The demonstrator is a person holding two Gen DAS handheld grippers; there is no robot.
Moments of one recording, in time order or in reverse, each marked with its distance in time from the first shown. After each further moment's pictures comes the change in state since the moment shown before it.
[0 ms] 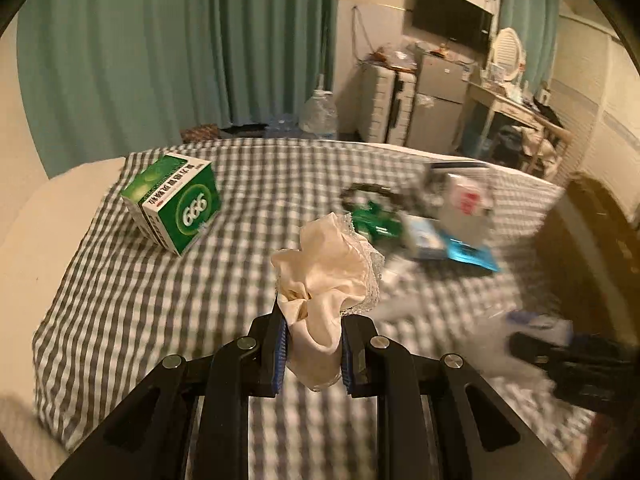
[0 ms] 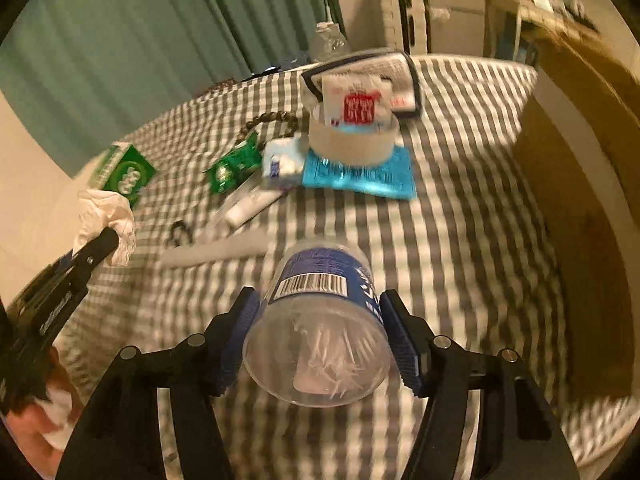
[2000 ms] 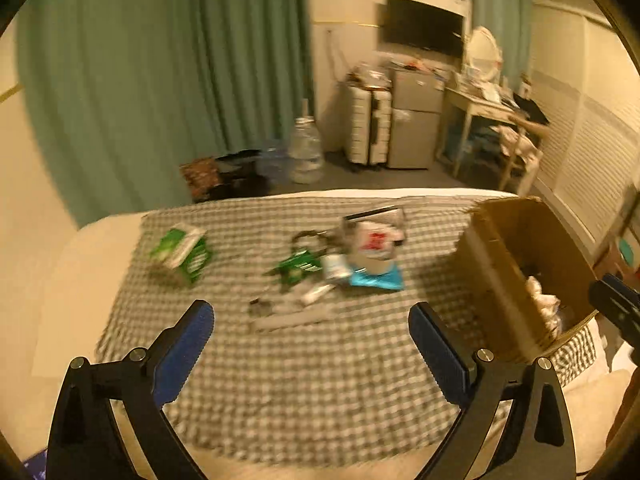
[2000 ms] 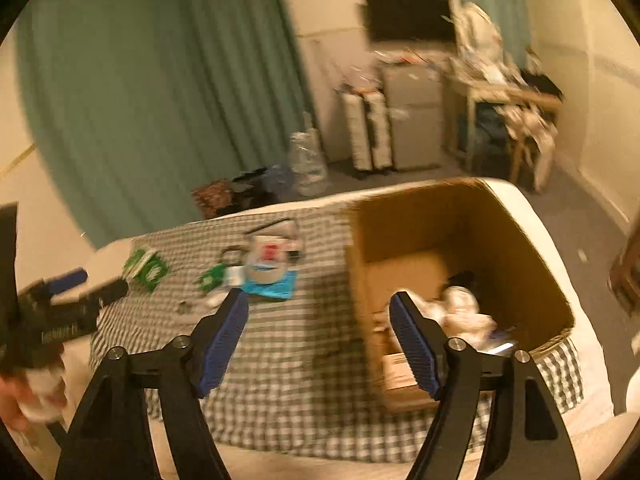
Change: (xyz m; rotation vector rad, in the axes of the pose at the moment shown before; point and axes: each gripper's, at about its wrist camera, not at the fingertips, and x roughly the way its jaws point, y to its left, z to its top) left arm -0.157 -0.081 0.047 0.067 -0.048 0.065; right arm -0.238 -0.071 -0.008 -0.066 -0.379 -0.002
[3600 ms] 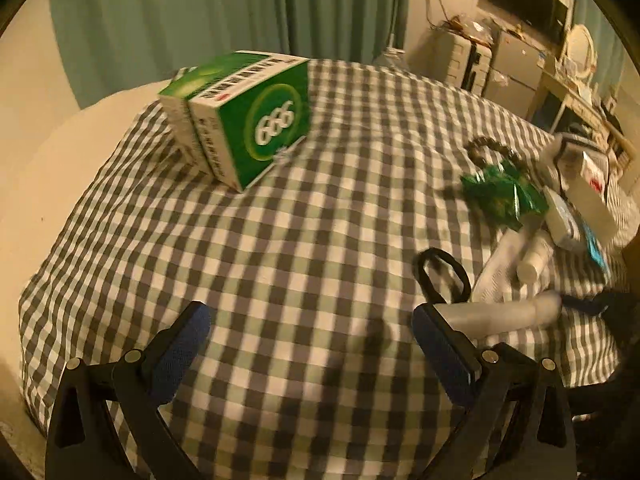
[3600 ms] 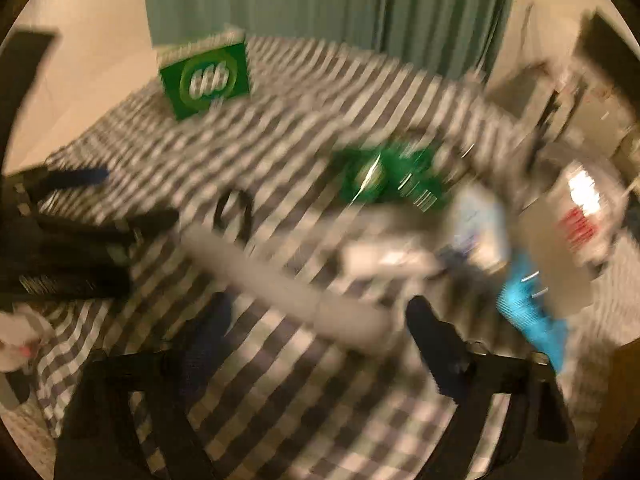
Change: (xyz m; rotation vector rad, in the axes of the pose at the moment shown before) left arm 0.262 0.140 -0.084 -0.217 0.198 0.121; right arm 0.355 0.181 -0.112 -0.562 0.396 0.168
